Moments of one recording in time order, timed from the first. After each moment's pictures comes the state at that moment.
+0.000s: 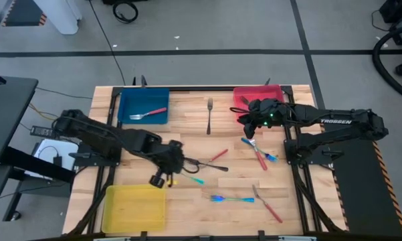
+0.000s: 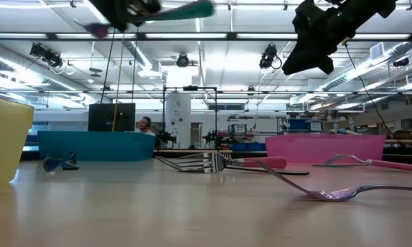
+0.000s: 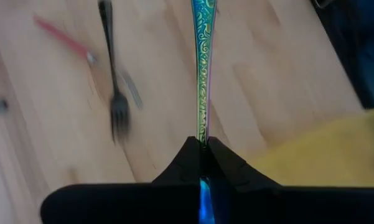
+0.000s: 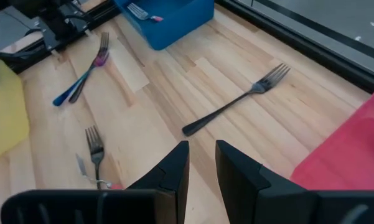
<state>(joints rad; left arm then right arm) -0.30 1.50 1.34 -0.92 0.04 0.09 -0.19 0.95 0.75 -0.42 0.16 0.42</state>
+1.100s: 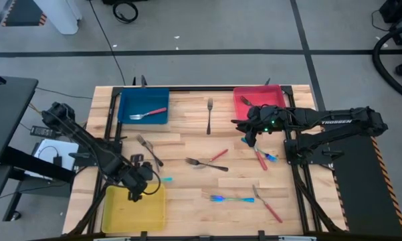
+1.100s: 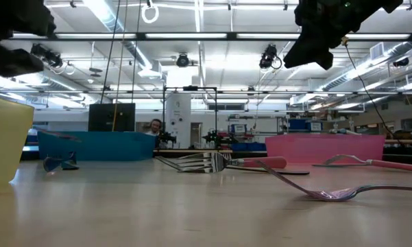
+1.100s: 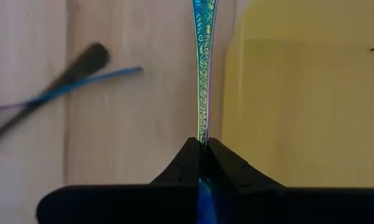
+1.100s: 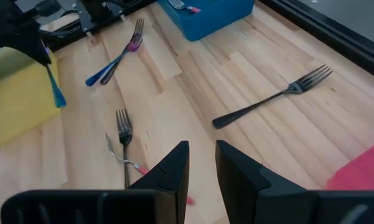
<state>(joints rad) -0.69 1.28 0.78 -0.79 -0.17 -0.75 -0.07 0.95 0.75 -0.41 0.15 0.39</state>
